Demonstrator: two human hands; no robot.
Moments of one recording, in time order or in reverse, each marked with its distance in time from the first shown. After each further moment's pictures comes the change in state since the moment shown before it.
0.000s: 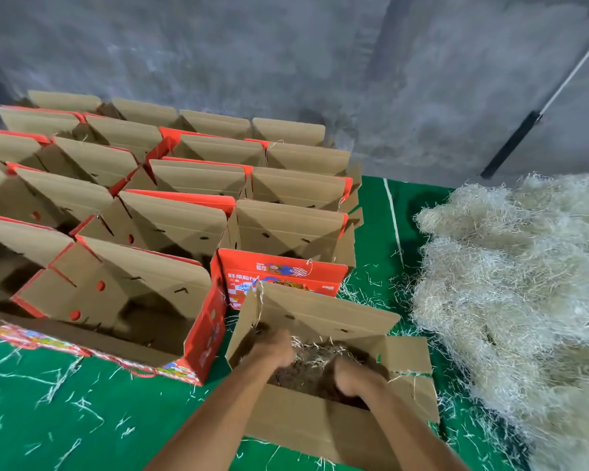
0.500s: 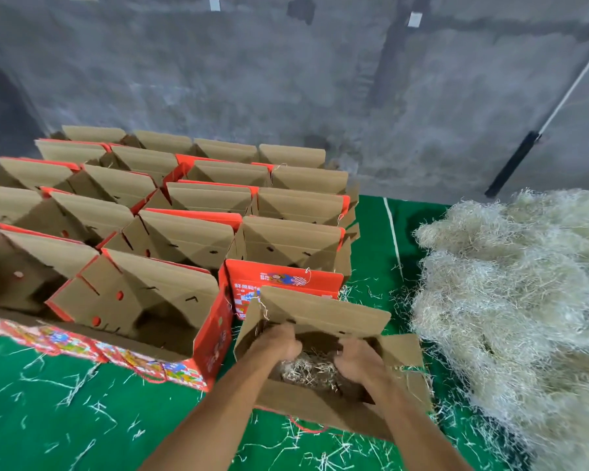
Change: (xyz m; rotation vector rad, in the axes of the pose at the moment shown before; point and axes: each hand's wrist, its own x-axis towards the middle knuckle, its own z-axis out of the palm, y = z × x) left_hand -0.039 0.011 -0.031 -0.101 0.093 0.097; right_hand -0.042 -0.006 -0.037 0.140 0.316 -0.022
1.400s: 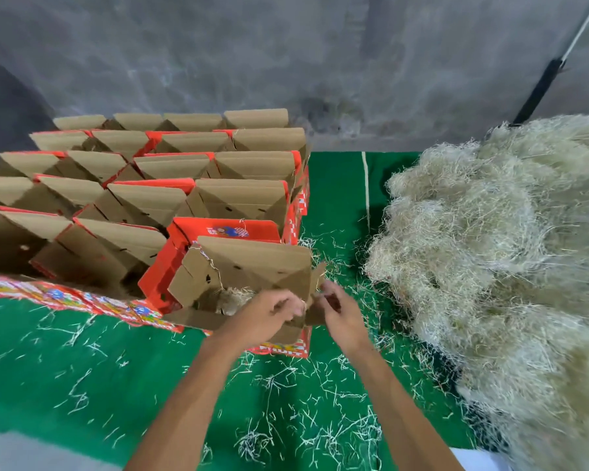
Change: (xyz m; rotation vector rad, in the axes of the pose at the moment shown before) left_hand -0.126 0.121 0.061 -0.311 0.133 0.285; right_hand -0.086 0.132 -0.022 0.941 0.145 -0.260
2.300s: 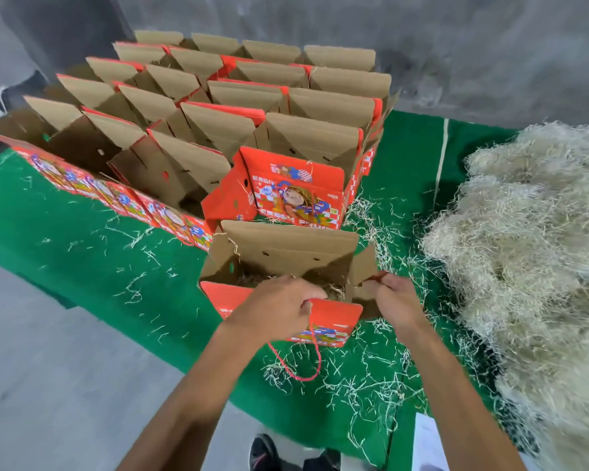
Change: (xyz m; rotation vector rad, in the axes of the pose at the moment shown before) left_hand -0.094 -0.021 0.011 0.386 0.177 0.055; right_hand -0.014 0.014 0.004 -0.048 -0.100 0.257
